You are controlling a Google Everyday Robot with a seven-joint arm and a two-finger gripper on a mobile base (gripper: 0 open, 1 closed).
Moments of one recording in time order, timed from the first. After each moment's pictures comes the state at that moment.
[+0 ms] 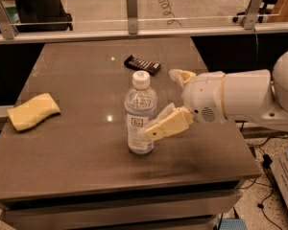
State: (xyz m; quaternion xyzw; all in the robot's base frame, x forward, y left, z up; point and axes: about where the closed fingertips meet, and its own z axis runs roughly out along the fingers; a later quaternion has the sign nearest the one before) arm 0.455 -0.028 0.910 -0.48 0.70 0.27 0.46
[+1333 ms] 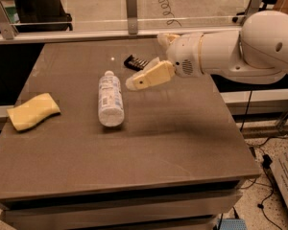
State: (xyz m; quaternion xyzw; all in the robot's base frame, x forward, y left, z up) arm 0.565 0.003 0.945 -0.47 0.66 0.29 0.51
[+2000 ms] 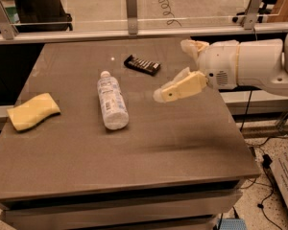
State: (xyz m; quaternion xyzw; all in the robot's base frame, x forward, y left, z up) arm 0.527 -0.053 0.946 -0.47 0.66 0.29 0.51
